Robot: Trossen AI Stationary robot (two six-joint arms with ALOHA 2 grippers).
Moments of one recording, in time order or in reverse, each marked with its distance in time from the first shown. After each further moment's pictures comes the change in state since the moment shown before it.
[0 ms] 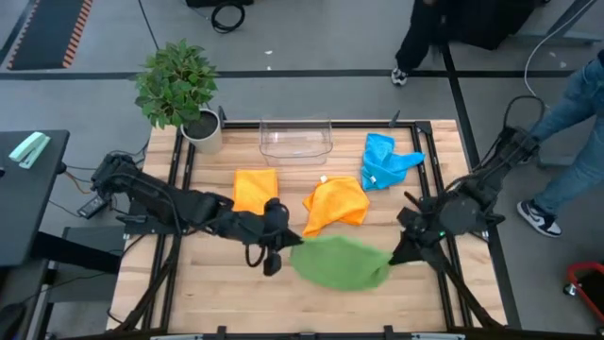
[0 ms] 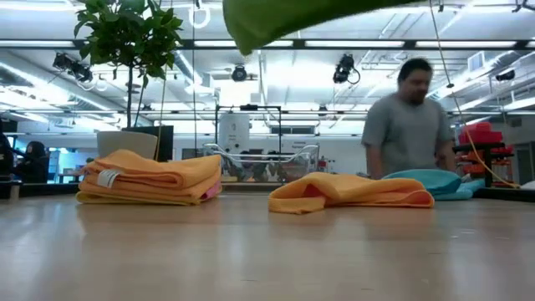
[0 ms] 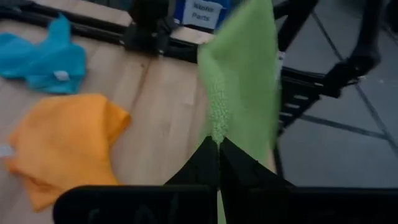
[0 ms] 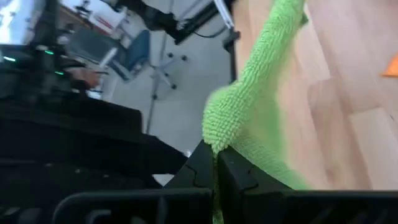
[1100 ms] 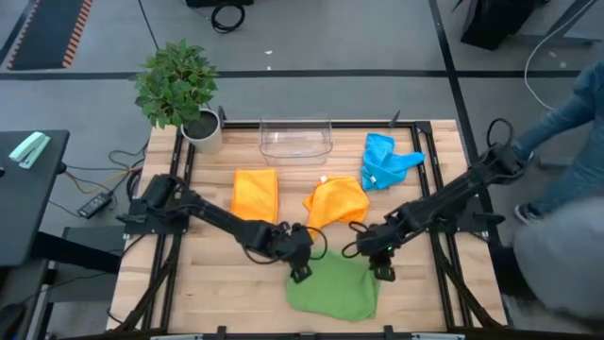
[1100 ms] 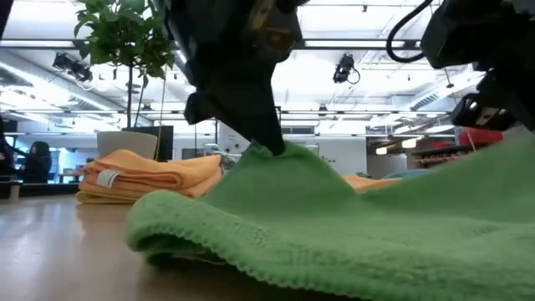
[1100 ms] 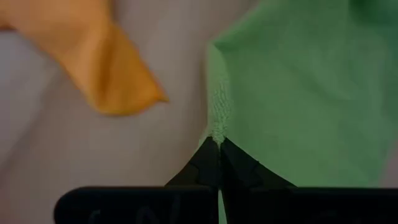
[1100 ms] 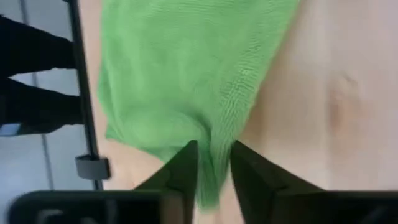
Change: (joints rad) left arm 0.042 0.454 -0.003 -0.068 0.081 -0.338; right arm -0.268 0.475 -0.165 -0.013 -0.372 -0.303
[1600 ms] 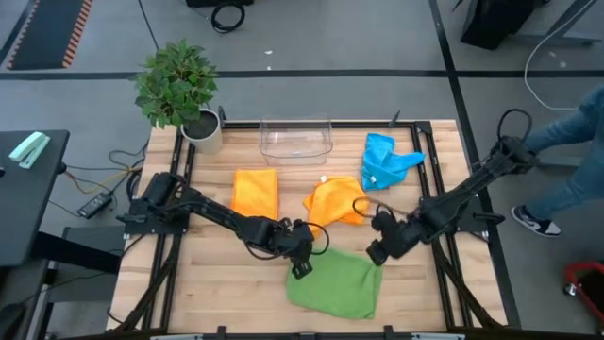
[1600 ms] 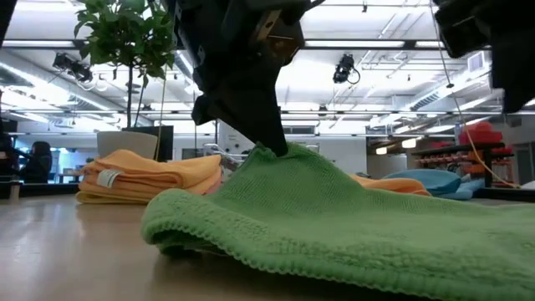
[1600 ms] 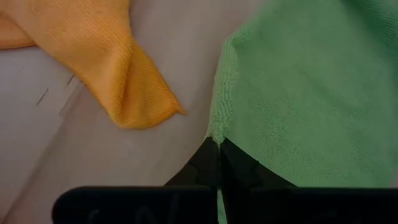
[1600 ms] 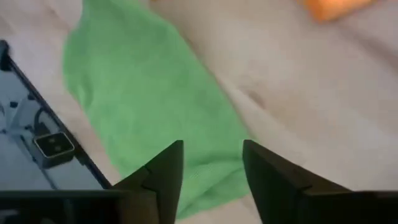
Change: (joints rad) left arm 0.039 -0.001 0.000 -0.006 0.000 0.045; right arm 0.127 -0.207 0.000 -0.153 0.425 0.848
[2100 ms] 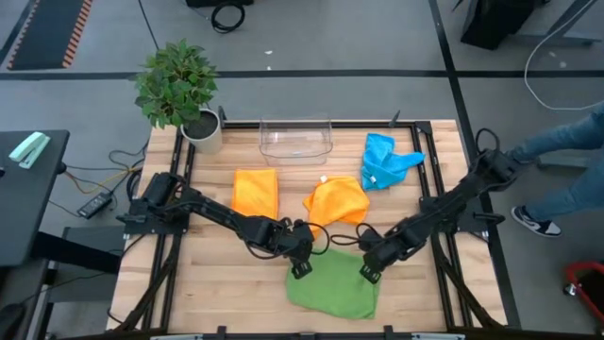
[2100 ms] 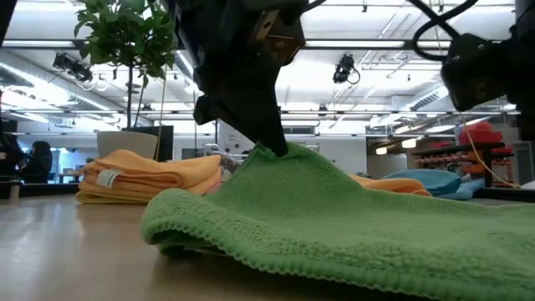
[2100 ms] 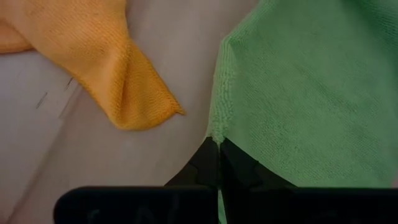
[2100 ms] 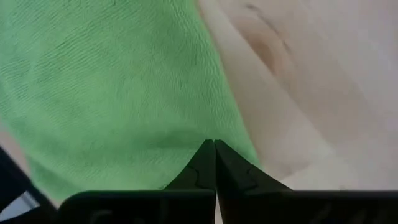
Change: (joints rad) left arm 0.003 0.000 0.000 0.000 0.008 0.025; right arm -0.001 0.305 0.000 0.108 -0.183 -0.175
